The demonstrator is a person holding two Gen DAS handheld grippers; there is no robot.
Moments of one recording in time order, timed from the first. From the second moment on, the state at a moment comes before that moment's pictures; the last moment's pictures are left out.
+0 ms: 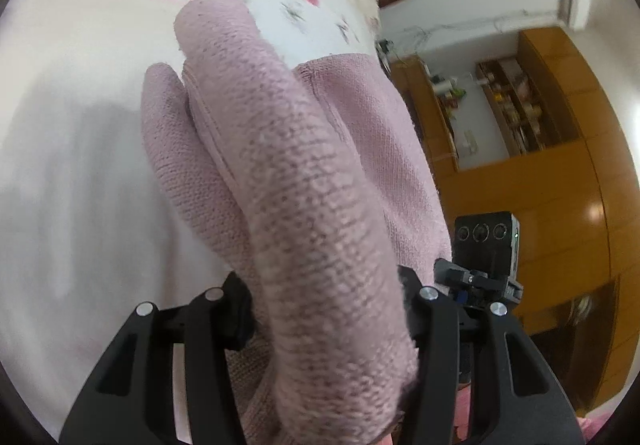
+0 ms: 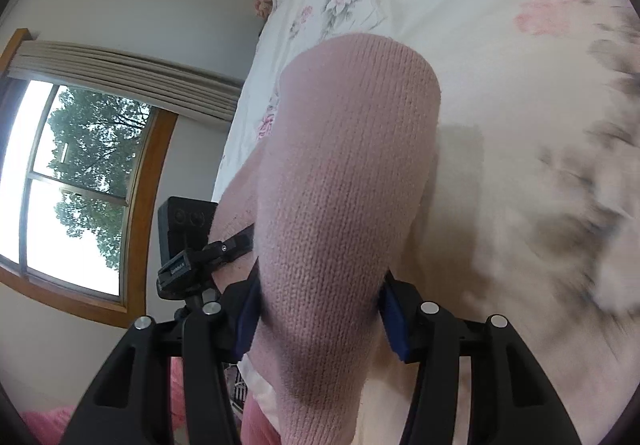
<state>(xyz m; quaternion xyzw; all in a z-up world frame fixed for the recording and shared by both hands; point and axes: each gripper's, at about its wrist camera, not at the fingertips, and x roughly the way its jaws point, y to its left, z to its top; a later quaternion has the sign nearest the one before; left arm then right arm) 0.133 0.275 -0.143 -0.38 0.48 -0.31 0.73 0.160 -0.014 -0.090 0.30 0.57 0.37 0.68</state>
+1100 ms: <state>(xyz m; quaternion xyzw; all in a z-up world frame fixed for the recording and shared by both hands) 0.022 0.164 -0.143 -0.17 0.52 -0.22 0.81 -0.004 -0.127 -0.174 0.26 0.62 0.28 0.69</state>
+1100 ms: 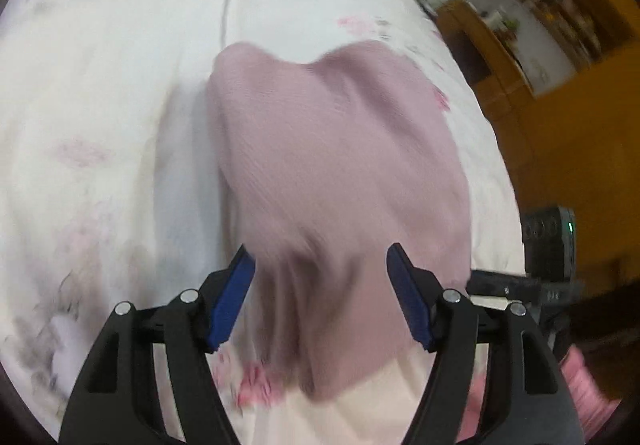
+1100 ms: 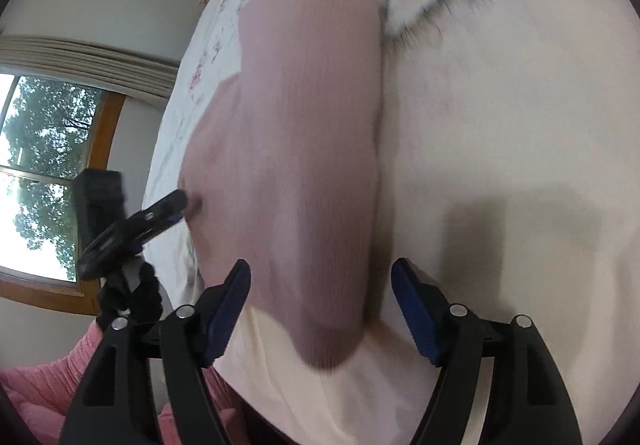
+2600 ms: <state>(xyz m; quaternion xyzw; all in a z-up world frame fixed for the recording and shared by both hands) -0.101 0.165 -0.082 -0.10 0.53 -0.09 0.83 -0.109 -0.077 -0.061 0.04 0.58 0.10 0.80</state>
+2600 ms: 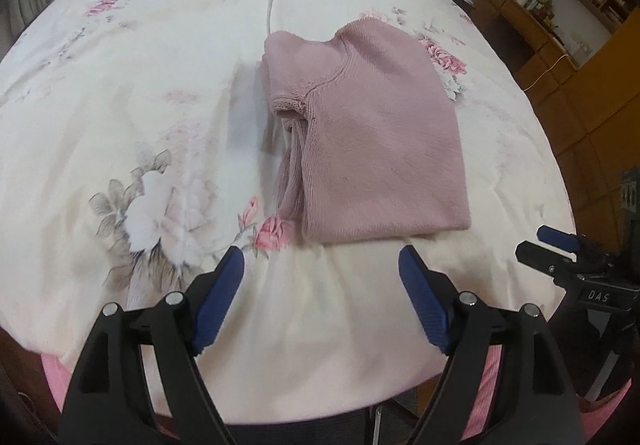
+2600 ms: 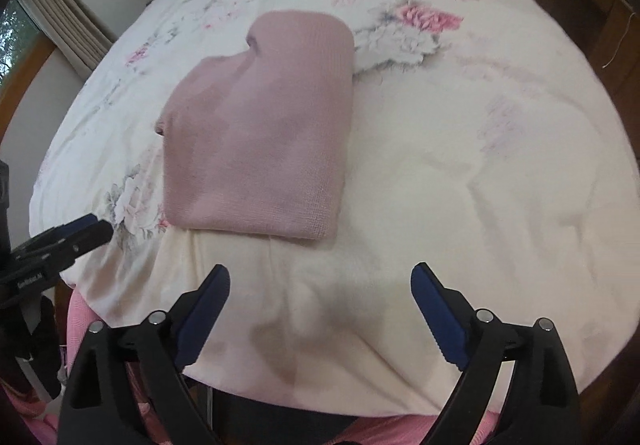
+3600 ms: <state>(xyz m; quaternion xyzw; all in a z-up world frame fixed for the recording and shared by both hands) -0.159 0.151 -0.023 -0.06 0.50 -0.07 0.86 -0.154 -0.055 0.020 -0.04 0.53 0.03 0.85</state>
